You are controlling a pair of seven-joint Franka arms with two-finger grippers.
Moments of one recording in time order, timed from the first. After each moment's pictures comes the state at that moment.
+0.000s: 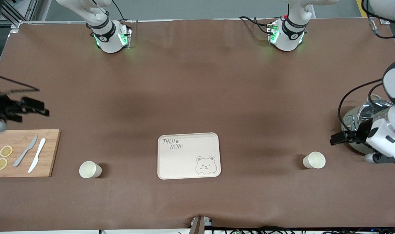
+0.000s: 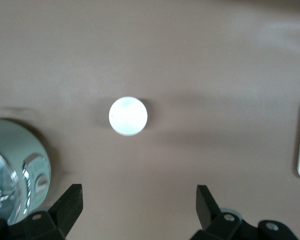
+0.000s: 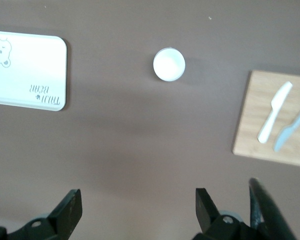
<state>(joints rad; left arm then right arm) -0.08 0.41 0.08 -1.28 -0.09 1.71 -0.04 -0.02 0.29 -0.01 -1.15 0.09 1.37 -0.17</state>
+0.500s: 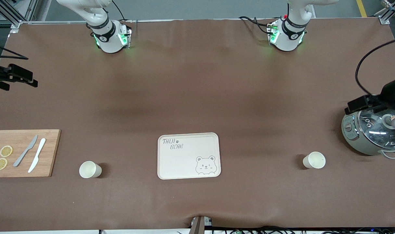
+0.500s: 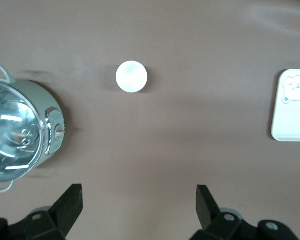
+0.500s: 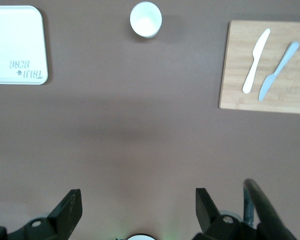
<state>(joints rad) -0.07 0.22 0.08 -1.28 -0.09 1.49 -0.08 -0.06 0.01 -0.02 -1.54 0.06 1.44 -0.15</state>
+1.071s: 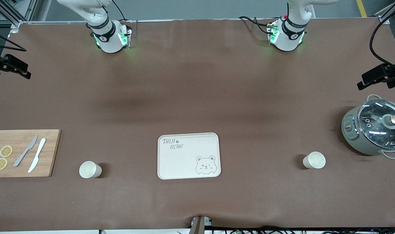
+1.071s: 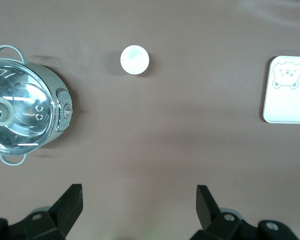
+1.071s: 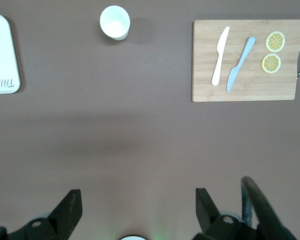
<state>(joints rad) -0.07 0.13 0.09 -1.30 -0.09 1.41 -0.08 -0.07 -0.05 0.02 -1.57 -0.04 1.46 -0.06</state>
